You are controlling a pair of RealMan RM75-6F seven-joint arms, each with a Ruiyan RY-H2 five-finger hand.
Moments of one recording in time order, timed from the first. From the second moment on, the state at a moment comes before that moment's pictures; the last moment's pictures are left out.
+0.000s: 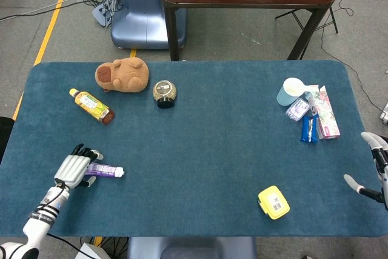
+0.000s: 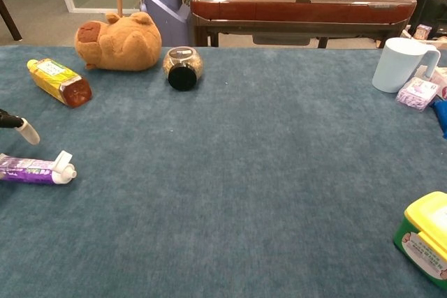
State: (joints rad) left arm -0.47 -1.33 0.01 -1.44 1.29 1.04 0.13; right arm -0.01 -0.92 0.11 -1.78 -1.56 1.66 0.02
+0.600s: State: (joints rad) left arm -0.45 -1.41 0.00 -1.37 1.31 1.06 0.15; right arm -0.02 -0.92 0.10 -1.76 -1.55 1.67 0.04
